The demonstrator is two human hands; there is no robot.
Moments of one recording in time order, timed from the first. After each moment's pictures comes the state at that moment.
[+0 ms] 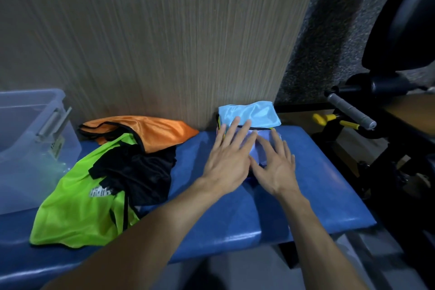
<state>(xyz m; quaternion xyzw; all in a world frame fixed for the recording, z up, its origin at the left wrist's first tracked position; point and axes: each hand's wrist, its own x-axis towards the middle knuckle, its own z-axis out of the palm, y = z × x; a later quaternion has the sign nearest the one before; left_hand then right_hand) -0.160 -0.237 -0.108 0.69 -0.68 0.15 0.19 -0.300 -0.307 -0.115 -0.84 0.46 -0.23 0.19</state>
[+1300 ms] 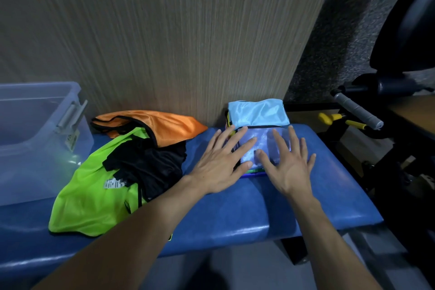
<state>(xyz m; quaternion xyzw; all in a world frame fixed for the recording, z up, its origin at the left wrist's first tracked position) -0.120 -0.202 -0.120 0.68 -0.72 0.07 0.16 -0.305 -0.297 -0.119 -0.82 0.49 -0.25 0.13</state>
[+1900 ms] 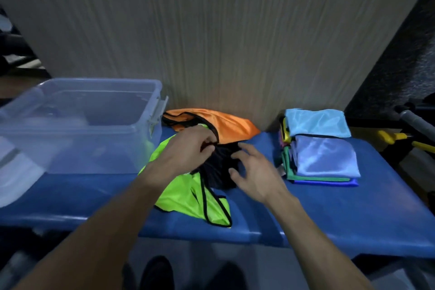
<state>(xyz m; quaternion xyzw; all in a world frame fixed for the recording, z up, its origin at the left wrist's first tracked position) 0.008 -0.056 -0.057 0.79 -0.56 0.04 0.22 -0.170 -0.182 -0.094 -0.95 0.22 -0.14 0.18</state>
